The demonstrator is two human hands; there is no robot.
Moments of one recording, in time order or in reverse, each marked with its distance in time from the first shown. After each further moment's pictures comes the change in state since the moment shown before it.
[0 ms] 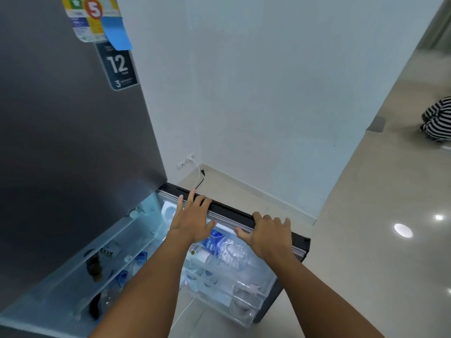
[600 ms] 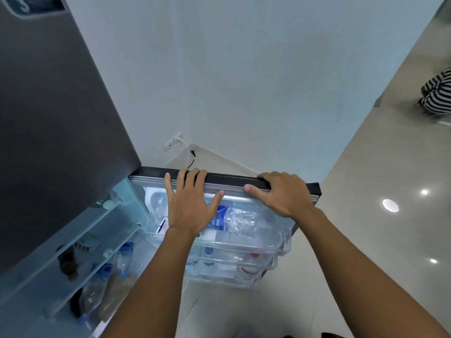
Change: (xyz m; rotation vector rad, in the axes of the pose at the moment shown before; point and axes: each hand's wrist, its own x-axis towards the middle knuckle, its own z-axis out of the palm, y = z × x) left_hand 0.047 0.015 0.053 -0.071 0.457 -0.112; right_hand 0.092 0.051 0.005 0.216 0.202 -0.215
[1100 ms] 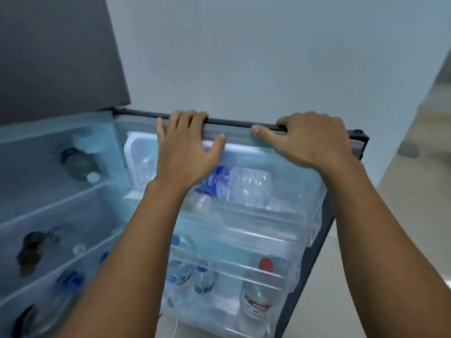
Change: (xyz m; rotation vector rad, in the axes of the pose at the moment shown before) left_hand -0.016 0.007 0.059 -0.067 0.438 0.014; right_hand -0.009 0.018 0.034 -0.215 0.418 -0.148
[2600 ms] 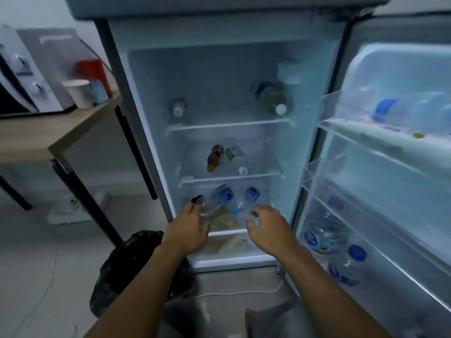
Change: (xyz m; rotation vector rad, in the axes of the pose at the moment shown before) left_hand -0.370 -0.246 -0.066 0.356 -0.499 -0.901; right_hand -0.183 -0.343 0.268 0.849 -0.650 -0.495
